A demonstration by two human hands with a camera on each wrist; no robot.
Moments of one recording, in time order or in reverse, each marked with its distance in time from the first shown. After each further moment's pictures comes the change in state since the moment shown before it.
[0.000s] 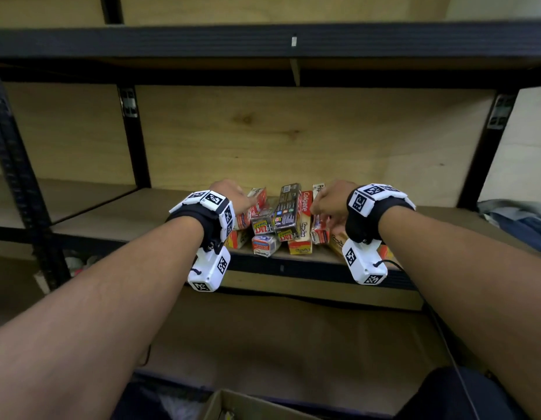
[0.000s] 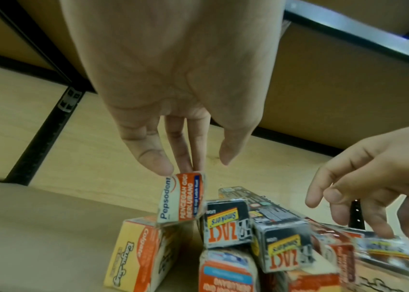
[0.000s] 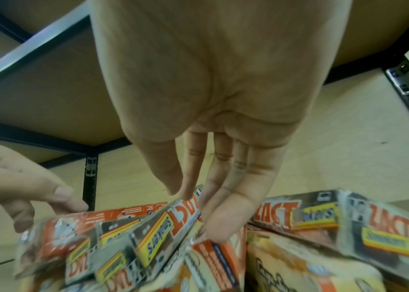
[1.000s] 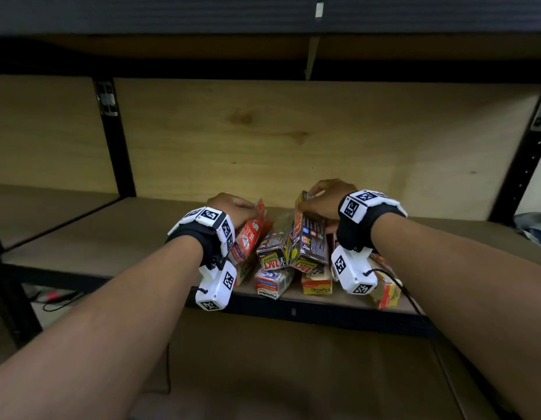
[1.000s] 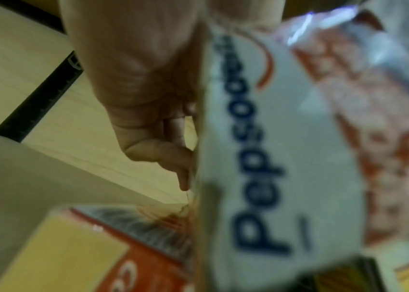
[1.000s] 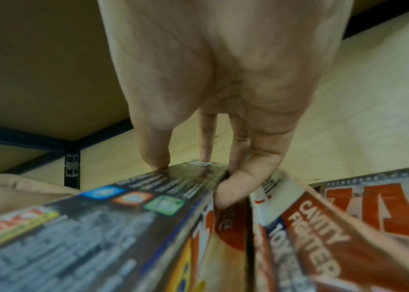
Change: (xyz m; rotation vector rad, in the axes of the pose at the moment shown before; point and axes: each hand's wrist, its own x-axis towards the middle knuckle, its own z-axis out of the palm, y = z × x) left_hand 0.109 -0.038 0.041 -0.337 -0.010 -0.043; right_hand 0.099 -0.027 0.014 0.075 0.114 0.010
